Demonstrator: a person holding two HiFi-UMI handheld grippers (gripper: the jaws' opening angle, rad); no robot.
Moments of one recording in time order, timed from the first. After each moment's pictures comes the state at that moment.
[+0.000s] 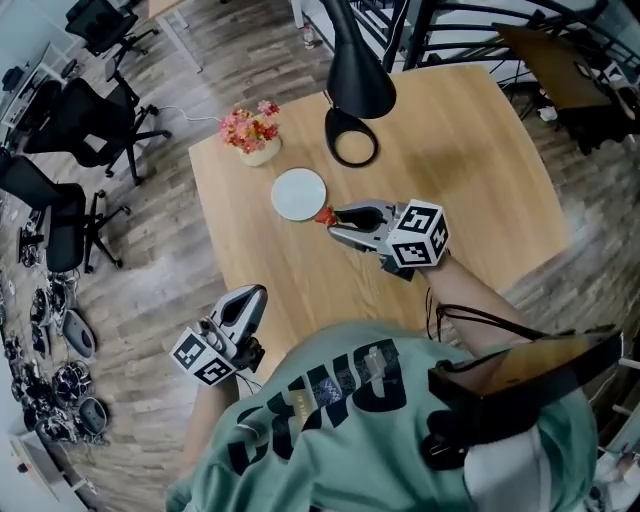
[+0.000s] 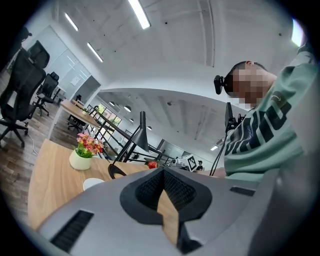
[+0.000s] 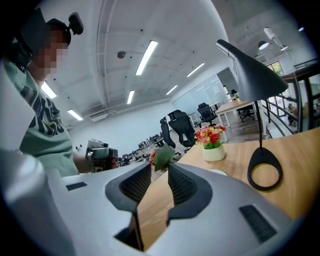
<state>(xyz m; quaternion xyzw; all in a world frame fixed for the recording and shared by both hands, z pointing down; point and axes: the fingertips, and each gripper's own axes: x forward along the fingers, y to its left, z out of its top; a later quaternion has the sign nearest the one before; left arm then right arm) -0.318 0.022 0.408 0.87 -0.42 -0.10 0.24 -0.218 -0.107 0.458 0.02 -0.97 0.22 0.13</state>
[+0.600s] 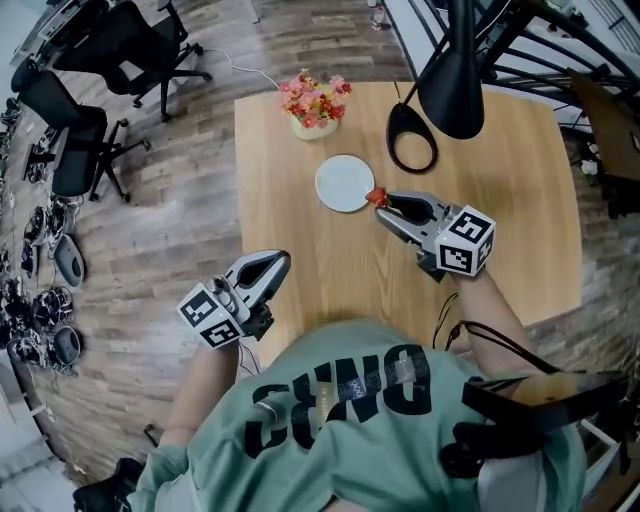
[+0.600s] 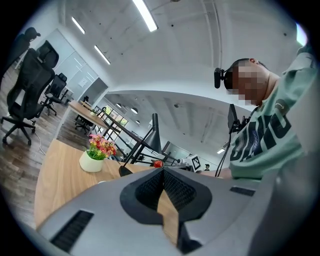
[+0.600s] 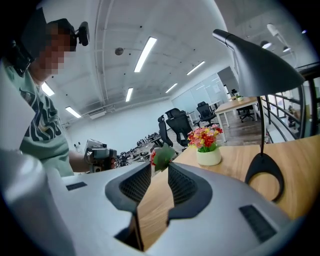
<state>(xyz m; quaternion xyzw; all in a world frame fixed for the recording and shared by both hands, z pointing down) -0.361 -0.022 0.434 0.85 -0.45 -0.12 0.26 -0.245 -0.161 0.474 0.02 -0.97 0.21 0.14</state>
